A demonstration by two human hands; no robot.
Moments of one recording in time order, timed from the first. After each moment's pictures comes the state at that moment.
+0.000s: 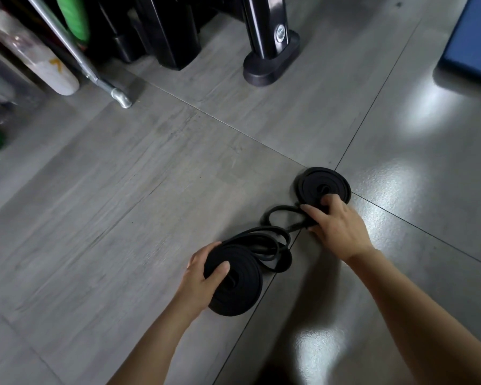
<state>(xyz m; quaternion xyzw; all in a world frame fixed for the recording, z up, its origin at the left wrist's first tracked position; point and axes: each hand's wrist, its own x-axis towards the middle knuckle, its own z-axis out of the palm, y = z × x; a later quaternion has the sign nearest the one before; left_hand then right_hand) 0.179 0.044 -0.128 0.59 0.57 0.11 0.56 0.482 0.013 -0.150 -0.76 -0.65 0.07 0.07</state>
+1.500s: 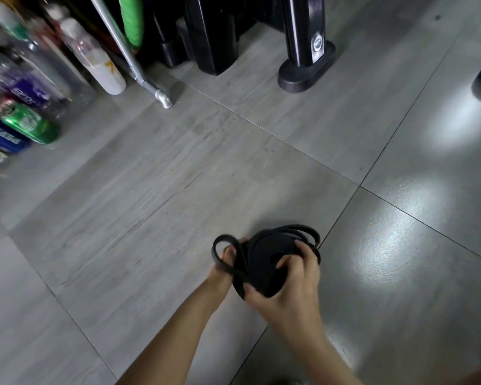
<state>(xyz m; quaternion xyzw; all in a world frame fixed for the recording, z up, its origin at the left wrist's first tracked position) 0.178 0.046 -0.102 0.34 0.56 0.14 0.74 0.284 -0.033 -0.076 -0.79 -0.43 0.27 0.34</state>
